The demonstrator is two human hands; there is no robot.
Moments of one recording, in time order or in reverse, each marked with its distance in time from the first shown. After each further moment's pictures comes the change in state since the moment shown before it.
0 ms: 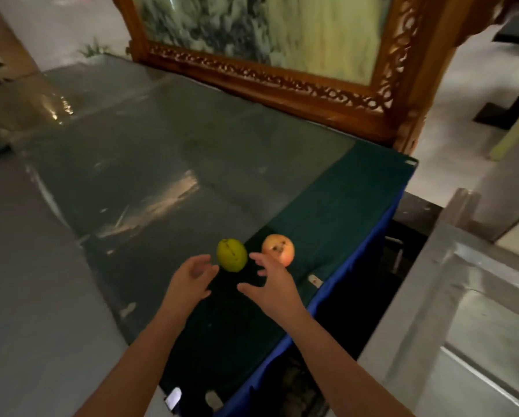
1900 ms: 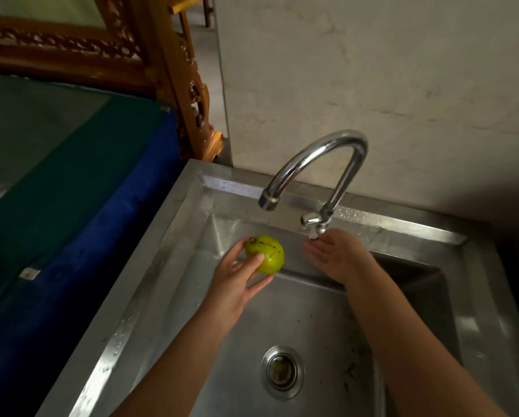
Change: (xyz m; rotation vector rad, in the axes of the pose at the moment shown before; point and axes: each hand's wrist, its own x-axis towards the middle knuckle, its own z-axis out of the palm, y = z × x) left_hand -0.206 -0.012 0.449 -0.435 -0.773 -0.209; right_hand -0.221 0.244 -0.401 1.106 0.697 0.740
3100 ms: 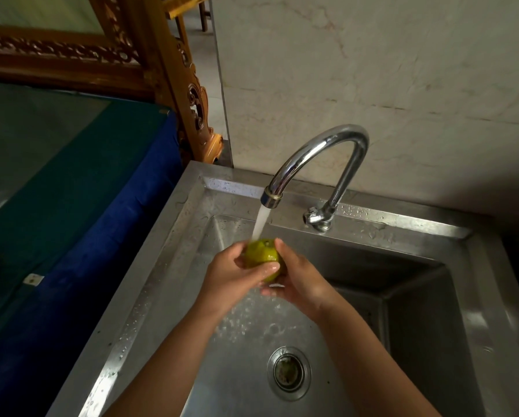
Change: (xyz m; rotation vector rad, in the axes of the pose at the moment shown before) left_hand -0.003 0.015 -0.016 0.648 -0.024 0.195; right_hand -0.032 0.062 0.028 -0.317 -0.490 -0.150
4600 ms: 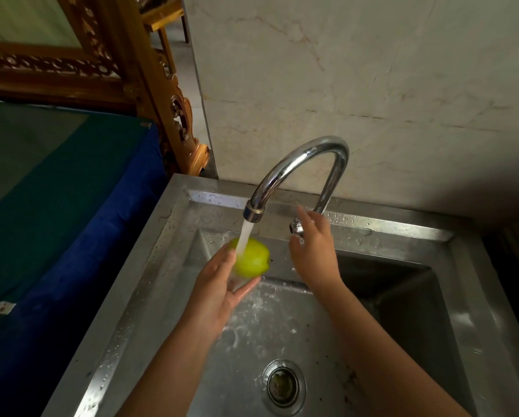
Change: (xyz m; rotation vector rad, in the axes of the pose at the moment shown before) left_hand 0.012 0.008 0.010 -0.751 0.034 -0.220; right_hand 0.026 -0.022 -0.043 -0.946 0.687 -0.483
